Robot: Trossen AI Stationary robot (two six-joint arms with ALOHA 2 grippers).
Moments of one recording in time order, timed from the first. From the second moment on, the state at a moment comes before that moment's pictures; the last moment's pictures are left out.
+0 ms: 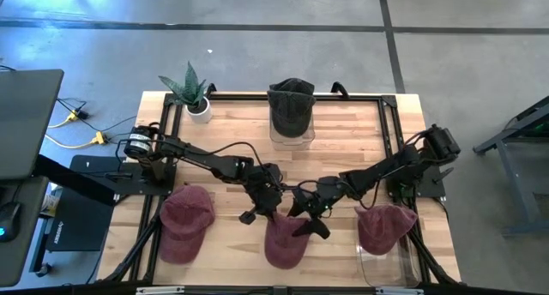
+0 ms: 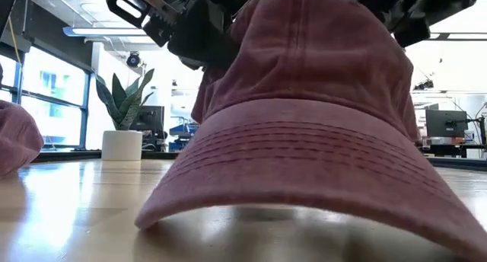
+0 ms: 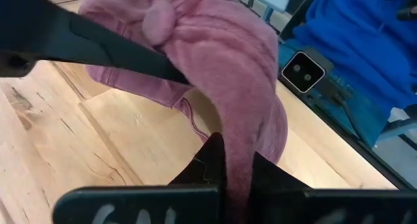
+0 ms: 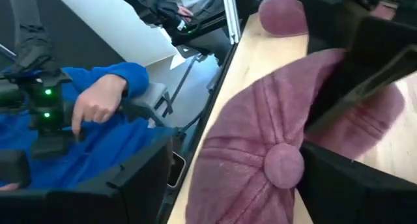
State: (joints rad) left arm -0.13 1.81 1.12 -0.02 0.64 0.23; right arm 0.29 1.66 0.74 0.64 -0.35 0.52
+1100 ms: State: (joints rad) left arm -0.07 1.64 1.12 -0.47 0.39 0.16; right arm 0.44 1.26 0.74 0.09 -0.14 0.14
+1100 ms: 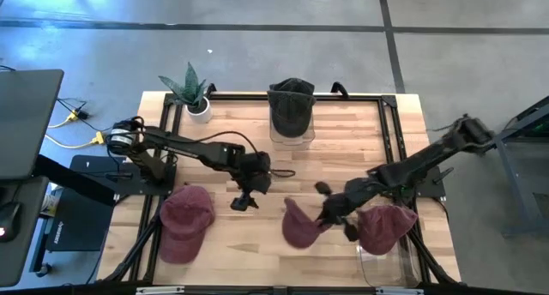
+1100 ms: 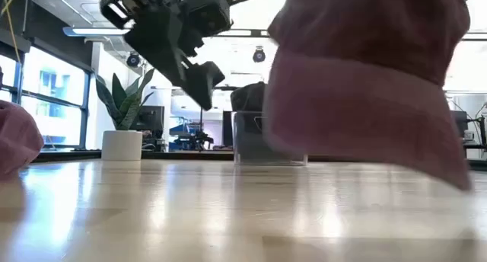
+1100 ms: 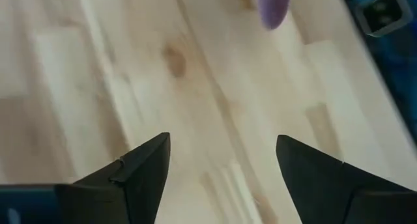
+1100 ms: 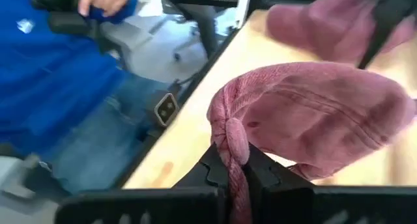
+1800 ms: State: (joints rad) left arm -0.16 1.66 1.12 -0.37 0.14 0.16; right arm 0.78 1.30 1.56 -1.09 0.19 0.33
